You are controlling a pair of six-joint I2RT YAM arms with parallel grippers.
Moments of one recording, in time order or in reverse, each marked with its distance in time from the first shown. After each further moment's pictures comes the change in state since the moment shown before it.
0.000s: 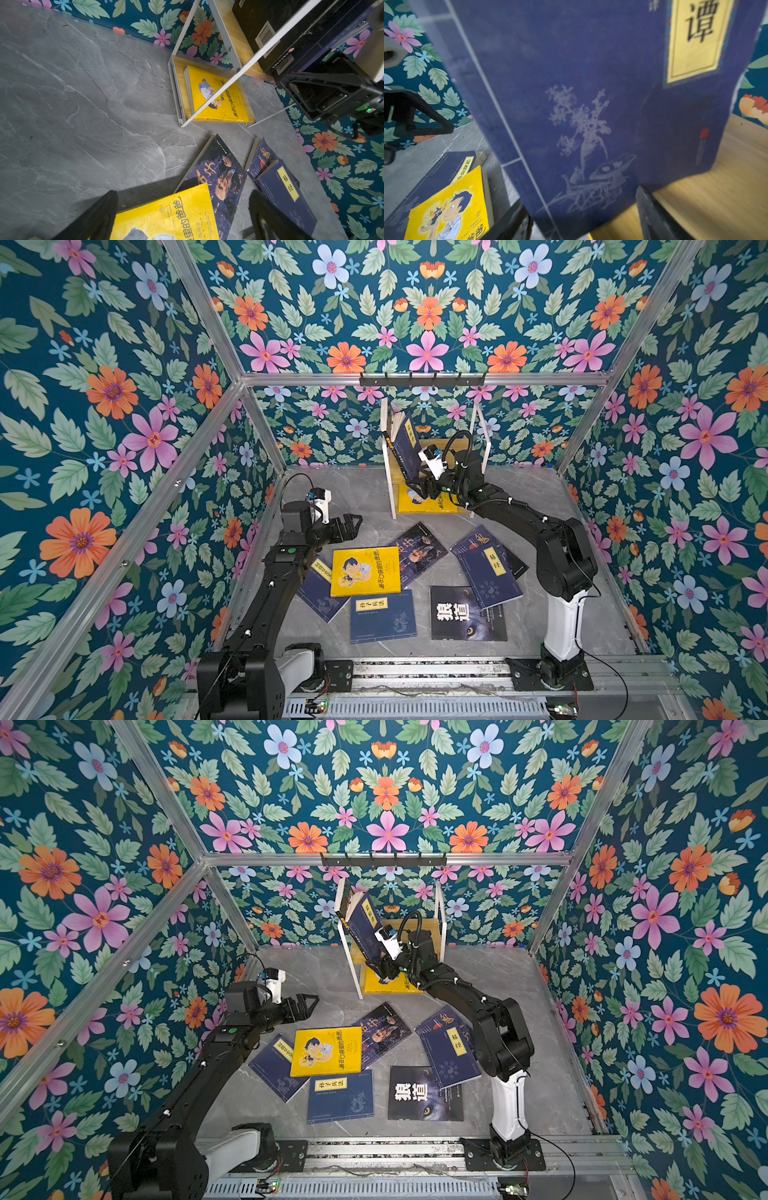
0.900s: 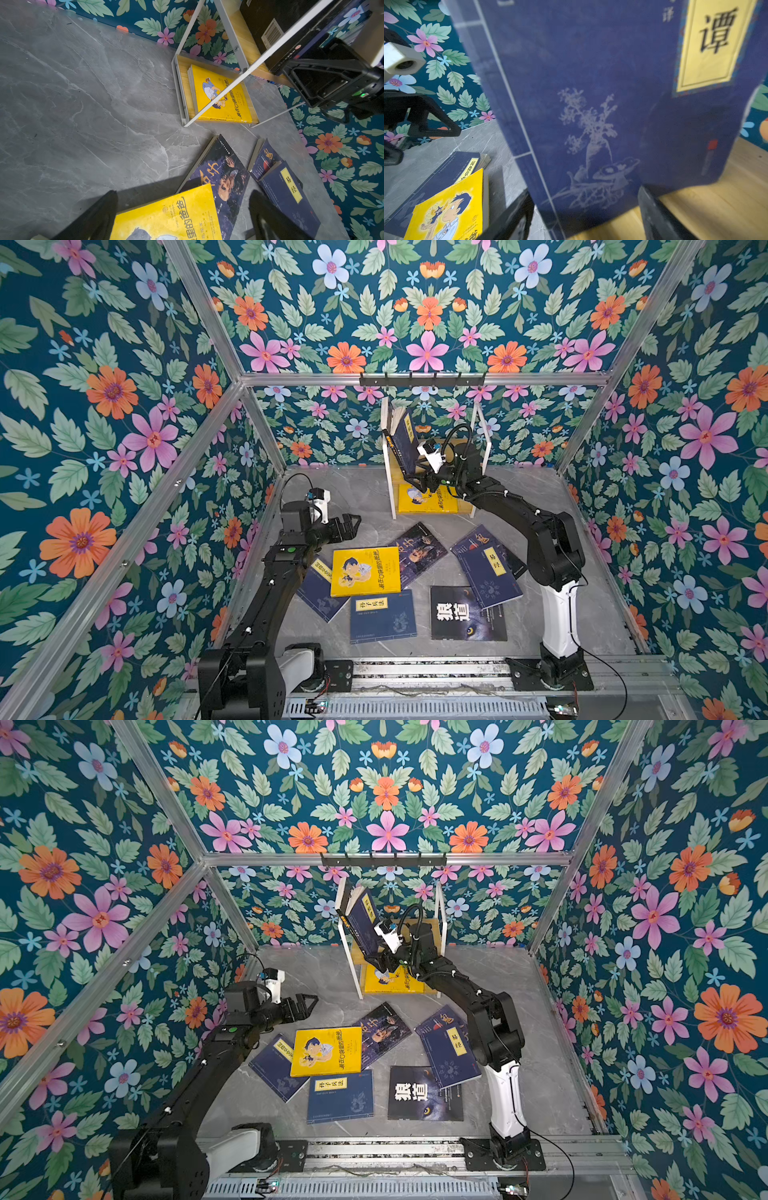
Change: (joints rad) left arm 0.010 0.011 -0.001 0.000 -0.003 0.004; right arm -0.034 0.107 0.145 -0.023 -0.122 -0.016
